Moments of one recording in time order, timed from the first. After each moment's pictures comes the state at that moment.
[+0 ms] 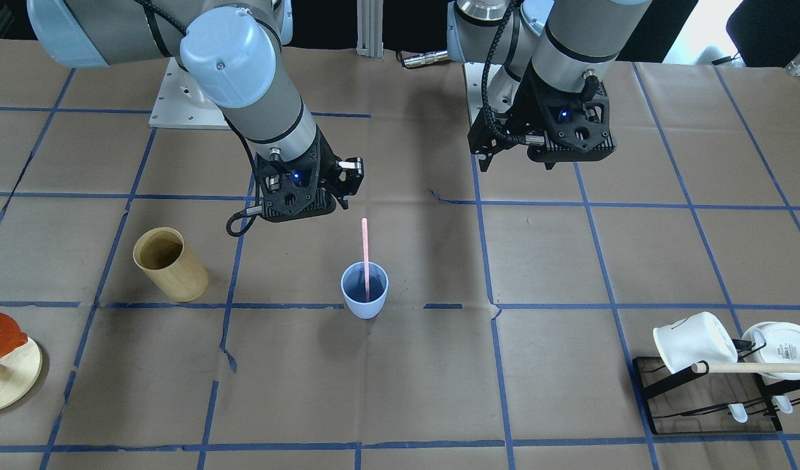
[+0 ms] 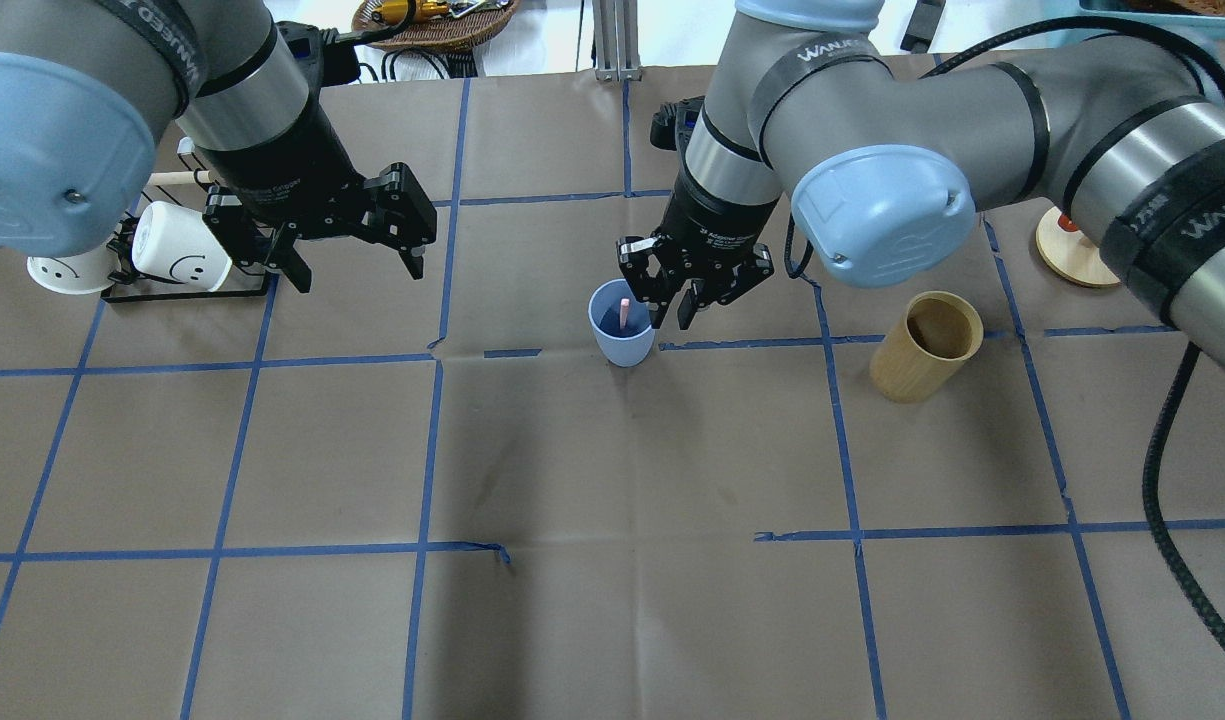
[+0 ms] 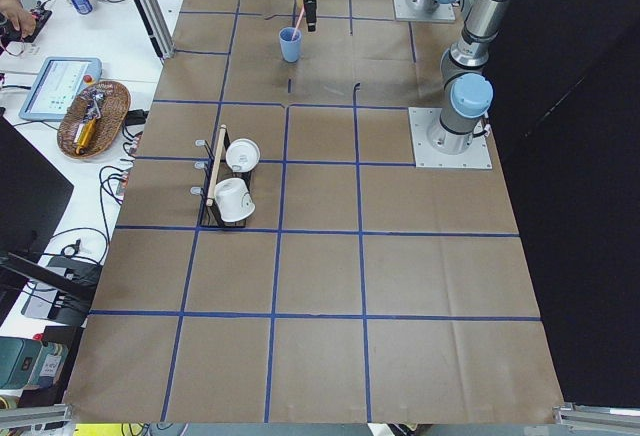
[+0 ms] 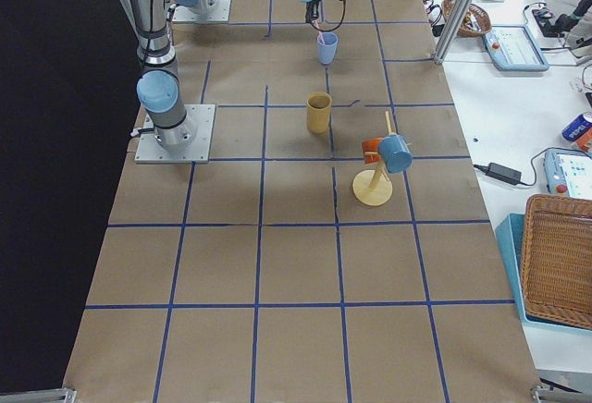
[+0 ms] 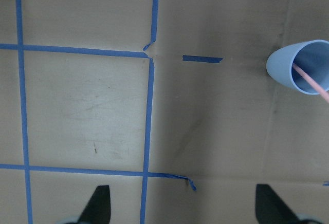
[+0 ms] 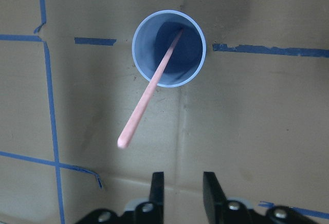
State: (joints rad) left arm -1.63 -1.59 -1.57 -1.62 1.55 -0.14; right arm 1.81 -1.39 1.63 -1.75 -1.30 0.18
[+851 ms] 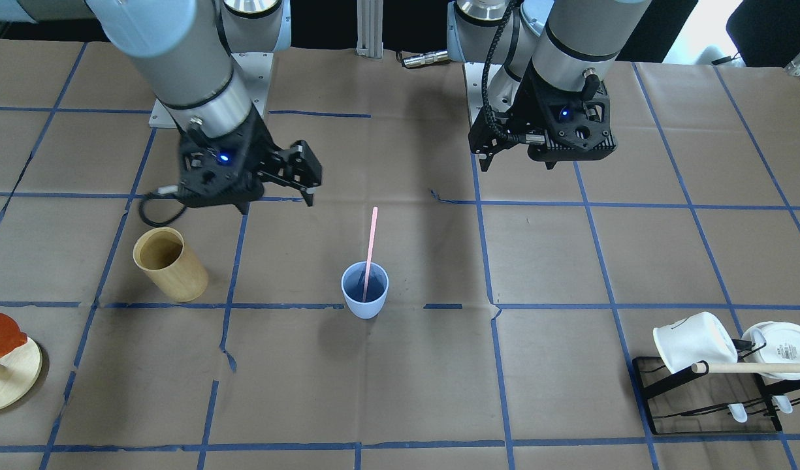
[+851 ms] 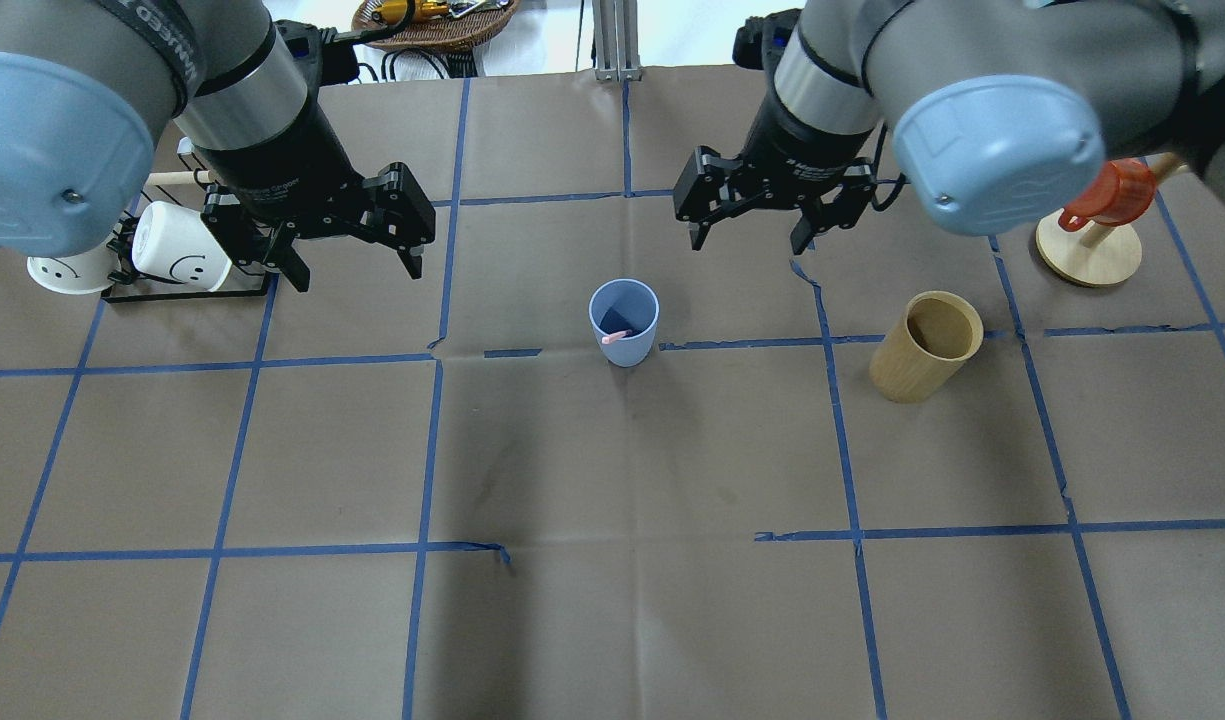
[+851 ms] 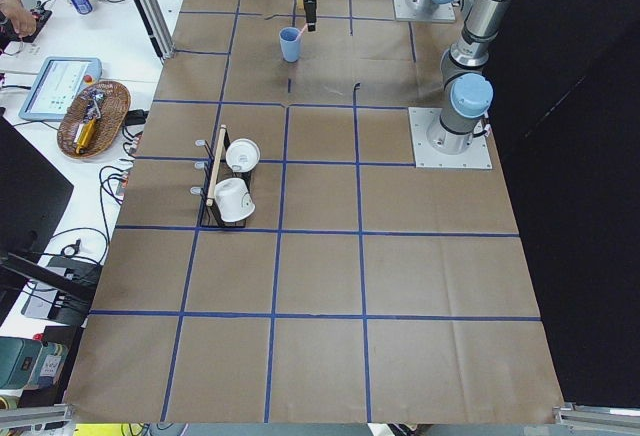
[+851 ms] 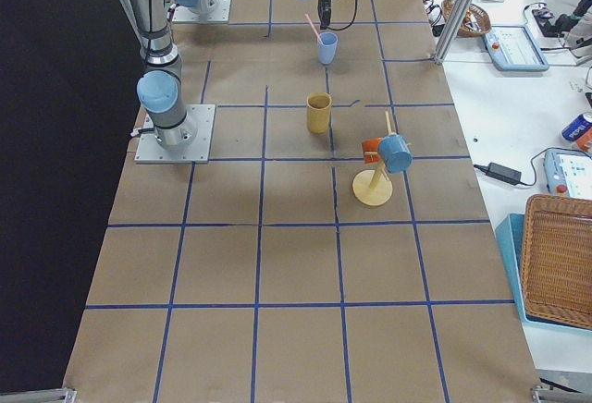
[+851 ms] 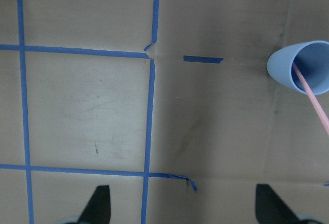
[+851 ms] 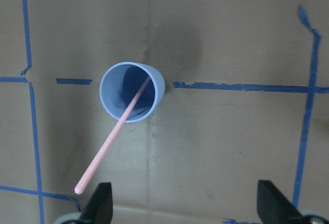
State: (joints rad) left arm -1.63 -1.59 -1.57 -1.62 1.55 -0.14; right arm 1.69 -1.49 1.61 -1.74 -1.40 0.10
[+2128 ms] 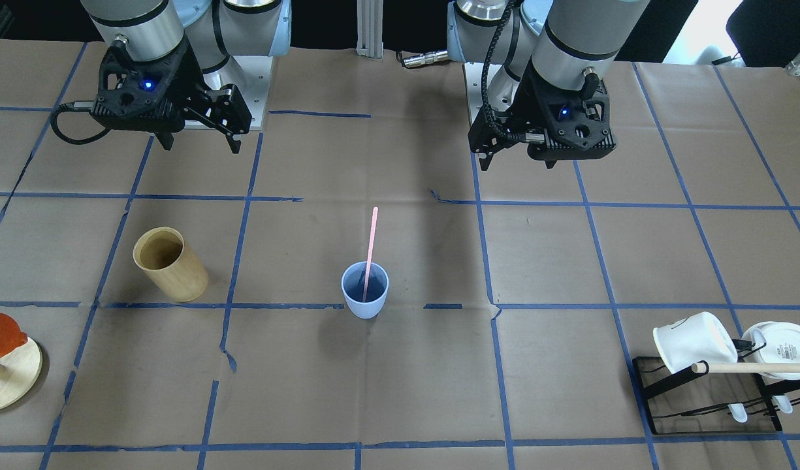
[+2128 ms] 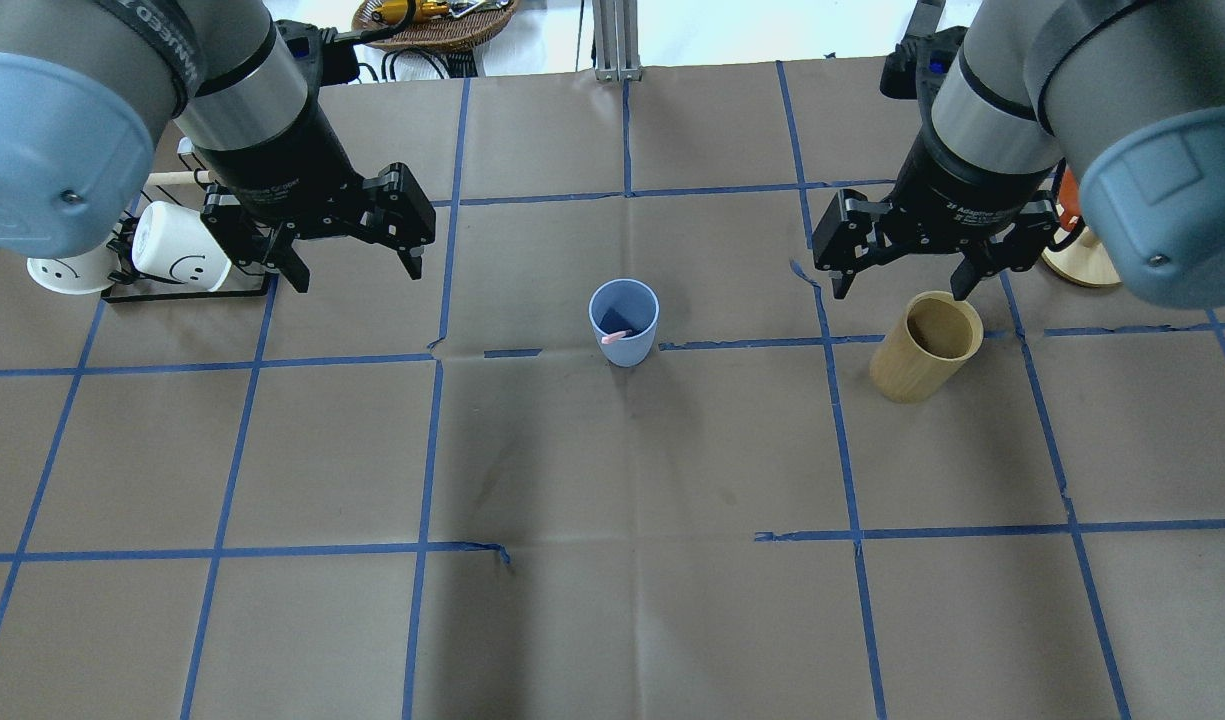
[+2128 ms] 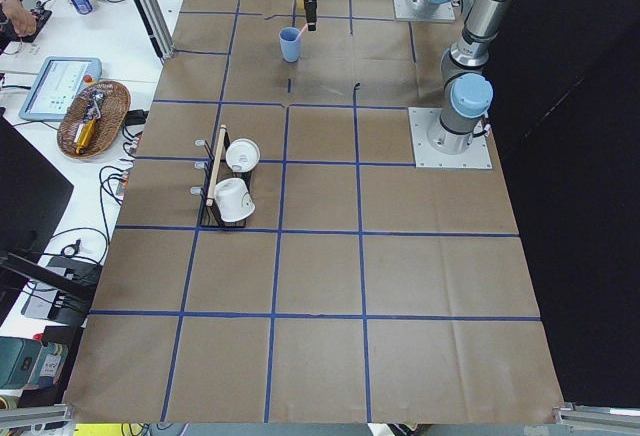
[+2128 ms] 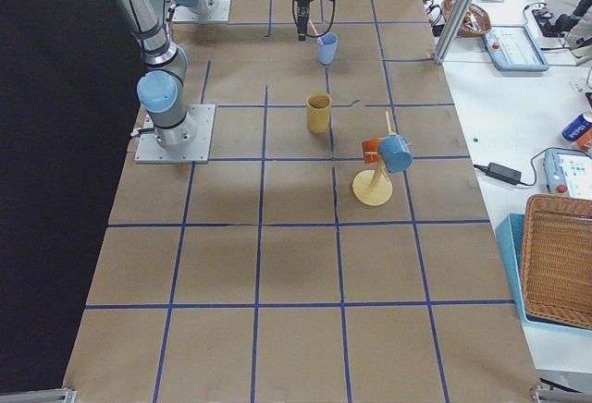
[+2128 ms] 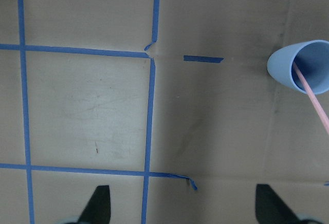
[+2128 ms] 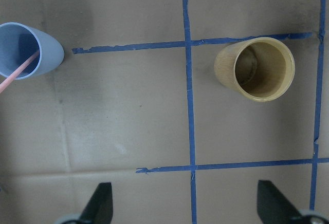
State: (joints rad) left arm -1.64 -1.58 -1.57 -1.62 1.55 -0.14; right arm 1.61 -1.66 1.68 -1.58 -1.55 0.10
